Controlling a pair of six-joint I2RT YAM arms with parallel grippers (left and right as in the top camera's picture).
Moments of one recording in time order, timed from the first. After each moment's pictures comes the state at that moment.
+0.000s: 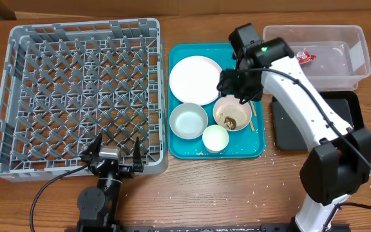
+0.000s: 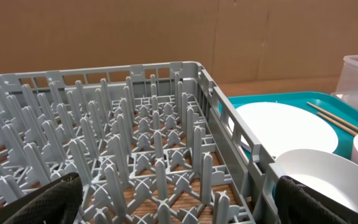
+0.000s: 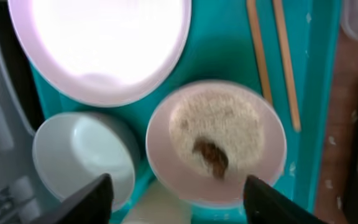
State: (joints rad) left arm -0.07 0.01 0.01 -0.08 0.02 0.01; right arm 0.39 1.93 1.71 -1.15 -0.11 0.48
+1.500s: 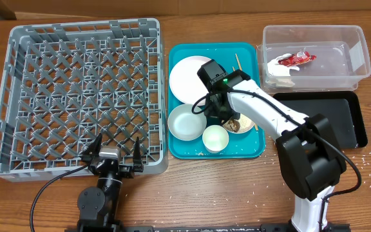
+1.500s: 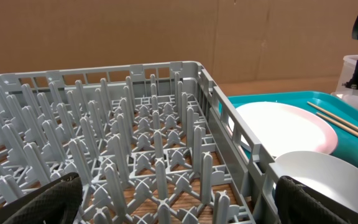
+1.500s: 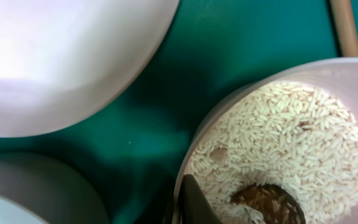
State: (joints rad) left arm -0.07 0.01 0.01 -0.08 0.02 0.01; right arm 0.54 2.03 1.50 -0.93 0.07 0.70
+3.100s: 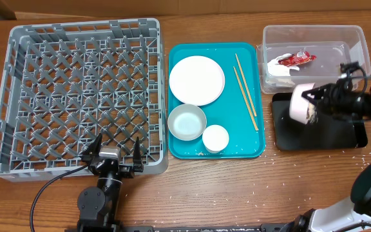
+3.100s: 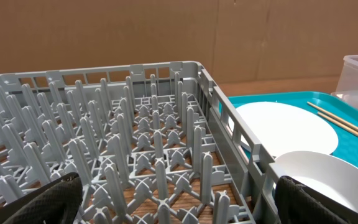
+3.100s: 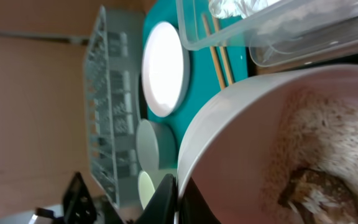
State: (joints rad) left arm -0.07 0.01 0.01 -0.08 0.02 0.01; right arm -0.49 1.78 1.27 -1.04 -1.09 -0.20
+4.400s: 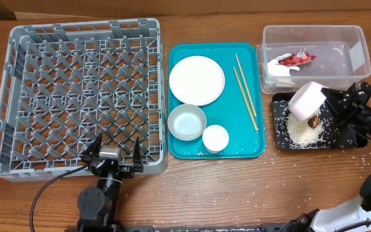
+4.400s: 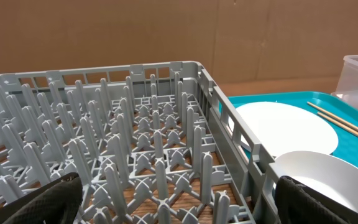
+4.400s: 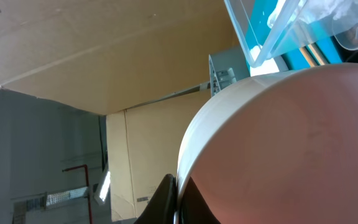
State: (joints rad) left arm -0.07 0.01 0.01 -0.08 0.02 0.01; right arm -0.65 1.81 1.09 -0.71 -1.55 0.35
